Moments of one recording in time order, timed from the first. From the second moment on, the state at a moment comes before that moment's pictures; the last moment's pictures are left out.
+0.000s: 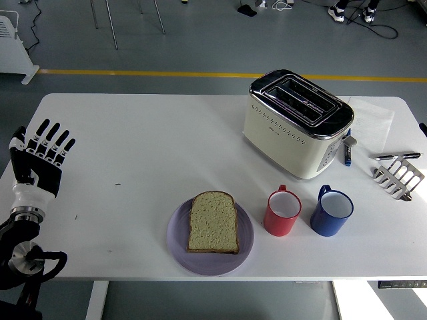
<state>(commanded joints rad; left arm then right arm) -0.10 0.00 -1.65 -1.30 0.69 0.00 -0.13 0.12 -0.18 1.69 1.33 -0.57 0.00 0.10</state>
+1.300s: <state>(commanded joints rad) -0.09 0.00 -1.65 -1.30 0.70 -0.01 -0.12 0.12 -0.18 1.69 1.32 -0.56 -0.01 0.10</state>
